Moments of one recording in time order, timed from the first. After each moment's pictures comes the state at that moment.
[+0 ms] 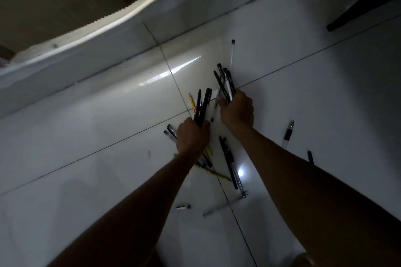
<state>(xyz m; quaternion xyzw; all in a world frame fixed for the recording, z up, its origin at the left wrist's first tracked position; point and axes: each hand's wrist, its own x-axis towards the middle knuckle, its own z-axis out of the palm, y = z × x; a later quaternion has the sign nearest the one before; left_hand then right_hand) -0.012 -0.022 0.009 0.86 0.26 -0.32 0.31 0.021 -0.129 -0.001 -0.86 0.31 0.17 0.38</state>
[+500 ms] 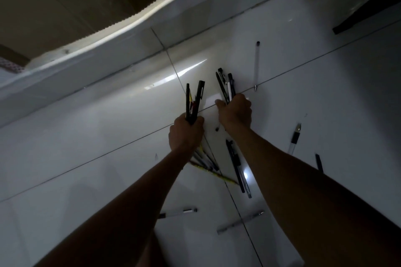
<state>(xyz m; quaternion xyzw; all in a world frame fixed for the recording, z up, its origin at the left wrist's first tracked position) -0.001 0.004 0.018 0.84 0.30 -0.25 0.36 0.031 -0.111 0.002 -0.83 0.35 0.19 0.39</state>
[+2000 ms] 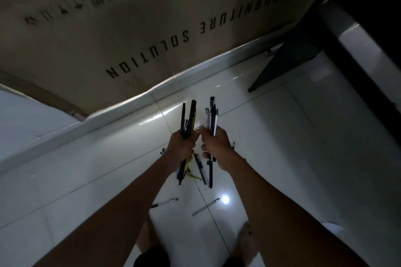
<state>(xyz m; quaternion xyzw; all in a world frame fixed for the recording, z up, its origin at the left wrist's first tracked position) -0.012 -0.050 0.292 0.70 0.24 -0.34 0.58 -0.027 -0.158 0.286 -0.62 0.36 0.24 0.66</state>
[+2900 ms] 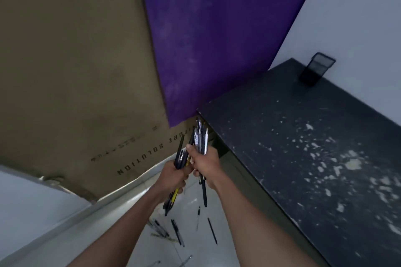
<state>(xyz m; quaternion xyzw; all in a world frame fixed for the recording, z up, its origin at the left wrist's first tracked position) 0.002 -0.131 0.706 0.73 0.07 -0.35 0.59 -0.008 -0.245 0.724 -0.64 0.32 0.08 0.69</state>
